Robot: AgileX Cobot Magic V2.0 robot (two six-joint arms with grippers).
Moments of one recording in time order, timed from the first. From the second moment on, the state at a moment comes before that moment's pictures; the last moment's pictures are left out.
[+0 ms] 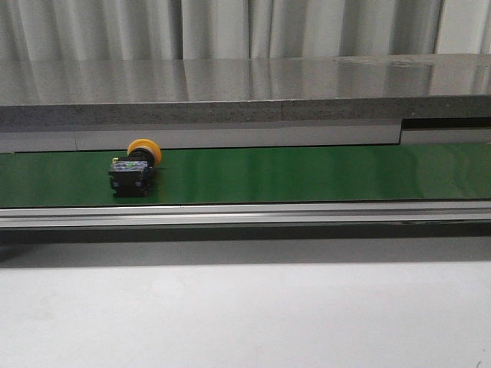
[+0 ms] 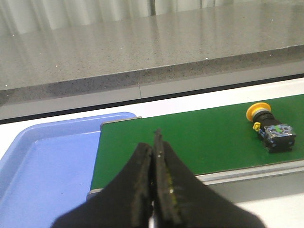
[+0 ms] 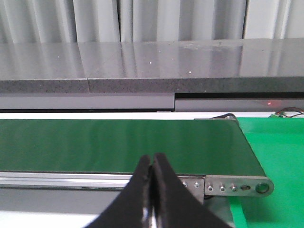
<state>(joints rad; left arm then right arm) -0.04 0.28 -0.27 -0.12 0.23 0.22 0.03 -0.01 0.02 0.08 0.06 -0.02</state>
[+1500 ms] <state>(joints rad) -0.04 0.28 -0.27 -0.12 0.23 0.22 0.03 0.83 -0.75 0.16 0.76 -0.02</state>
